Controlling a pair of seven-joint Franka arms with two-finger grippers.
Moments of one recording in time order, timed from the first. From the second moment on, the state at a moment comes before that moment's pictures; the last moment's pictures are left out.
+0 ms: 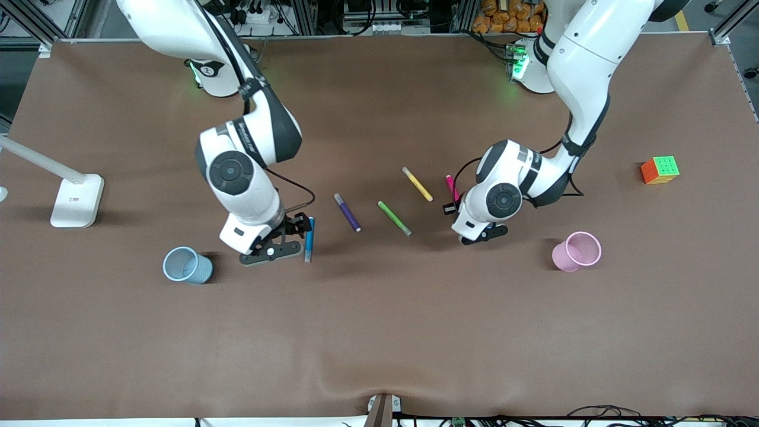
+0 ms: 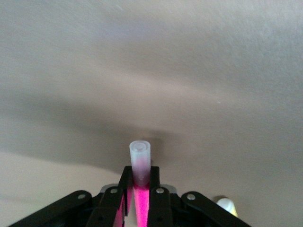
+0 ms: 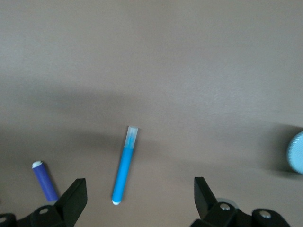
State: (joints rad) left arm -0.22 0.57 -0.28 -1.90 -0.01 2.18 -0.72; right arm 0.57 0.49 -0.13 -1.70 0.03 2.21 0.23
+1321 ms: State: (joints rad) left arm 0.20 0.23 -0.27 -1.76 0.15 2.02 -0.70; right arm 0.60 0.69 -0.13 -1.71 0.12 2.40 0.24
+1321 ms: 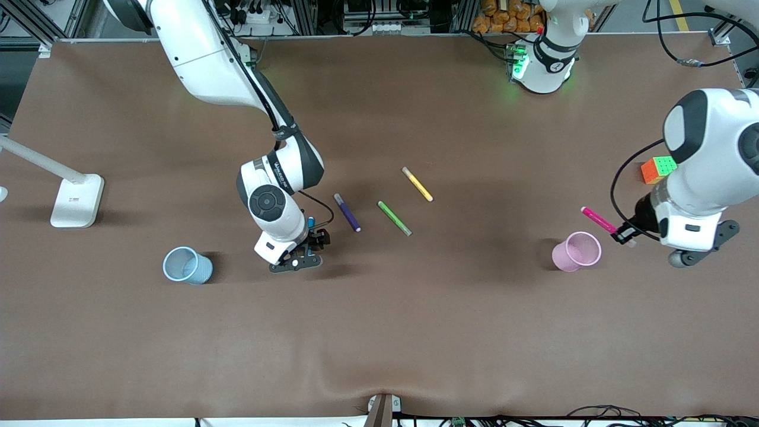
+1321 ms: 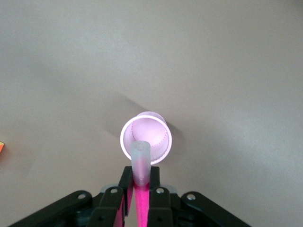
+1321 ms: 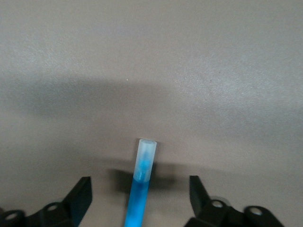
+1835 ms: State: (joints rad) left arm 0.19 0.23 -0.28 -1.76 0.34 2.02 -0.89; right arm 0.60 0.72 -0.13 -1.68 0.12 2.40 0.24
